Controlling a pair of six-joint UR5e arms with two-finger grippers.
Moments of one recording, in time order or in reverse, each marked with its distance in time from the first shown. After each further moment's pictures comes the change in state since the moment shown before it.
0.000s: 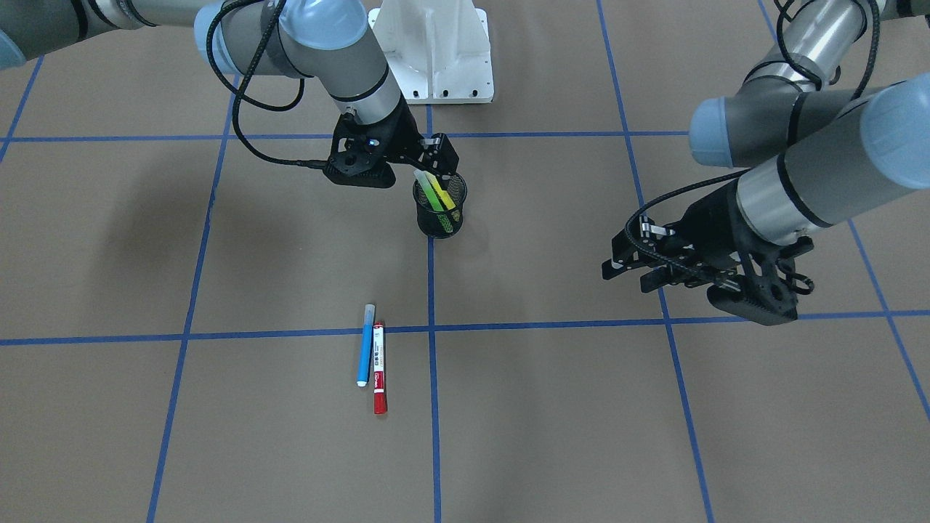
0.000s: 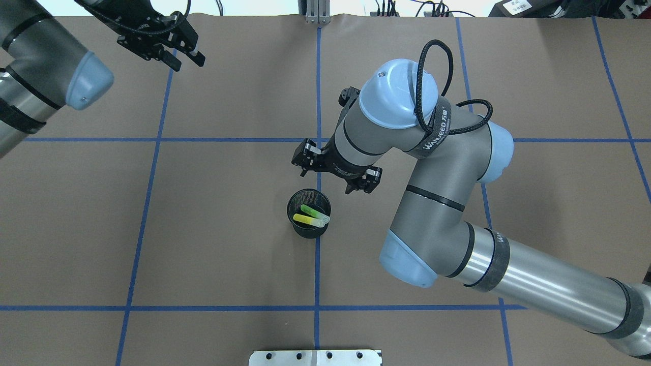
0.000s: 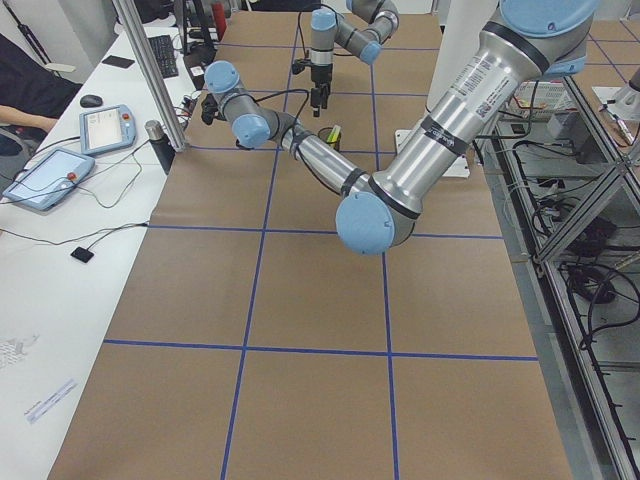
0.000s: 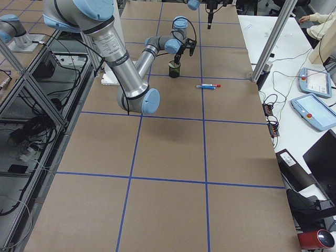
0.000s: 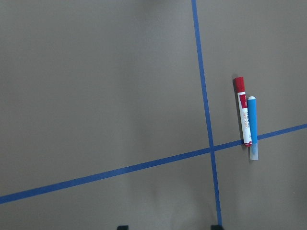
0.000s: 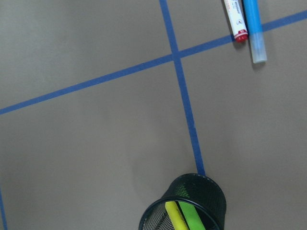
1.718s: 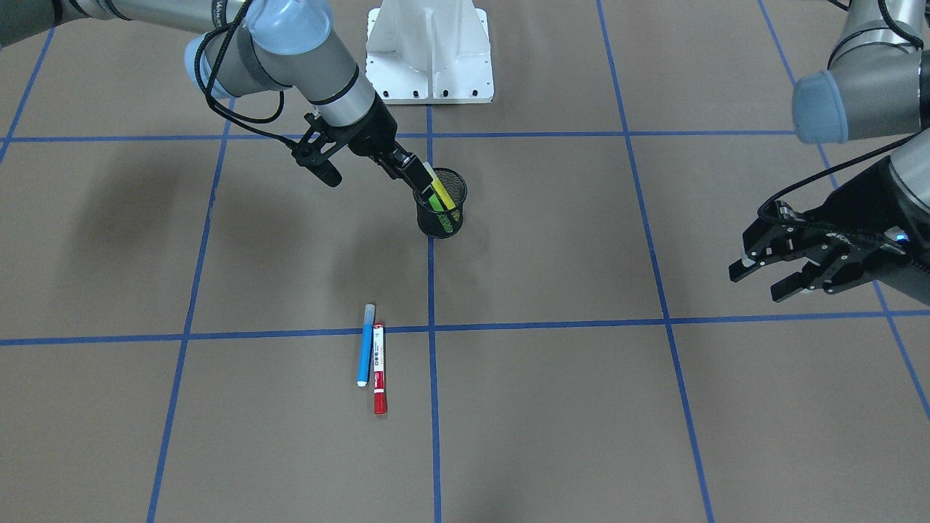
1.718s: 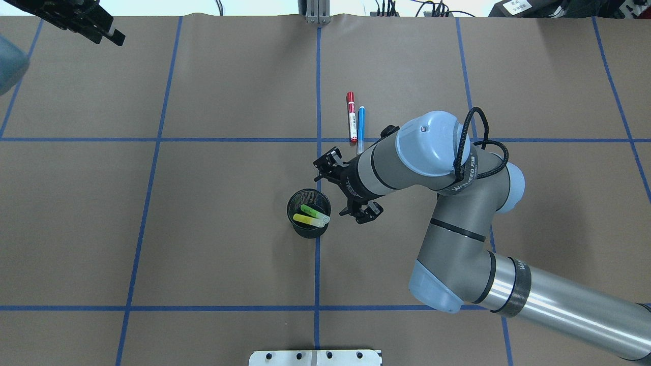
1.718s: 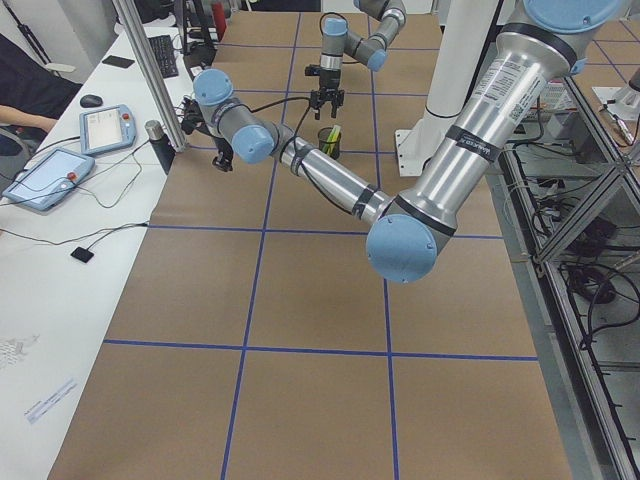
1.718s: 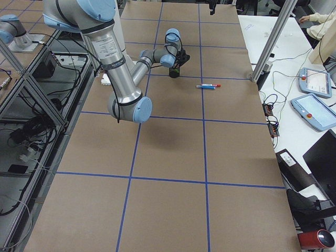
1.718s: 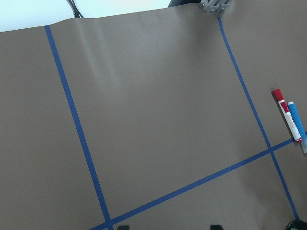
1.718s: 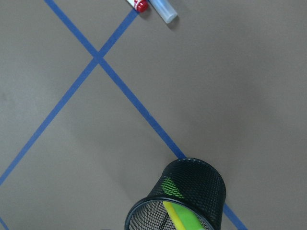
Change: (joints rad) left arm -0.127 0.137 -0.111 0.100 0.058 0.341; right arm -0.058 -0.143 0.007 0.327 -0.088 0.620
